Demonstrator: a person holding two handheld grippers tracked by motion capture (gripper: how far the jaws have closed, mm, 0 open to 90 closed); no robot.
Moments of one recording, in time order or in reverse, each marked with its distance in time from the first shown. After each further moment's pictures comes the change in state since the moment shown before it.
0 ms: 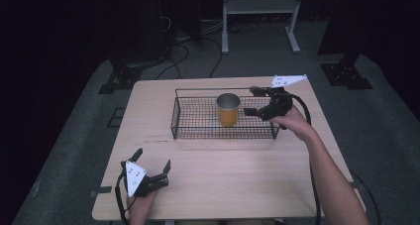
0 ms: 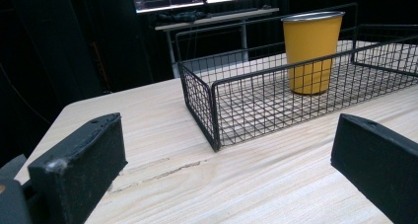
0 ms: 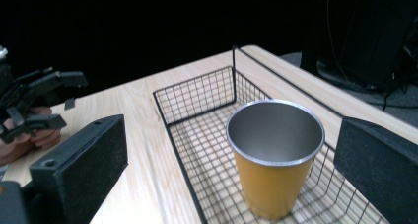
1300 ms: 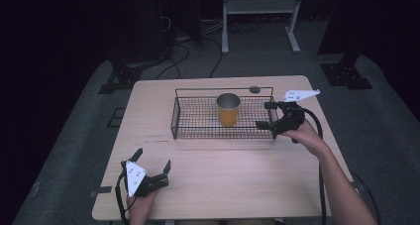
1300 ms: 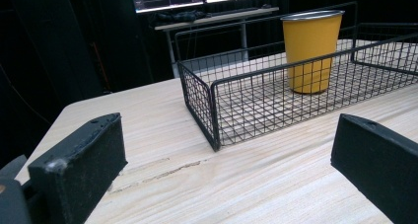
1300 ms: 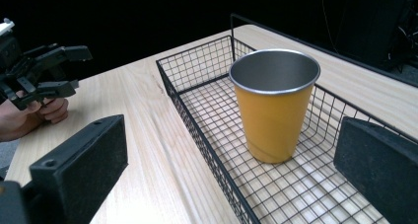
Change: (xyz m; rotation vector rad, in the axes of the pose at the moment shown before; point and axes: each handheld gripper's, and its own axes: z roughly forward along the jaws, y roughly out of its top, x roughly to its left) left arm 0.000 0.000 0.000 0.001 -0.001 0.005; right arm 0.008 -0.043 -0.030 0.013 -0.021 0.038
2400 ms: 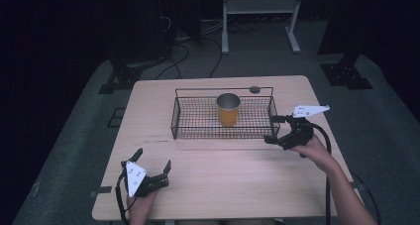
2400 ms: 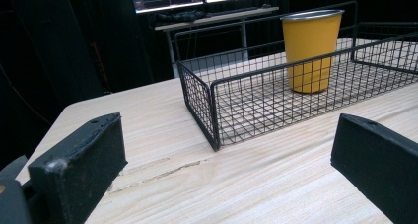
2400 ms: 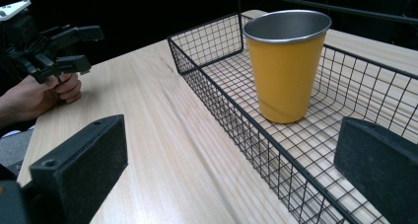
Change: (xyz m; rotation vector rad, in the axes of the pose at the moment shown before) left arm -0.001 0.000 0.000 0.000 0.001 0.002; right arm 0.015 -0.039 -0.022 0.000 0.002 0.024
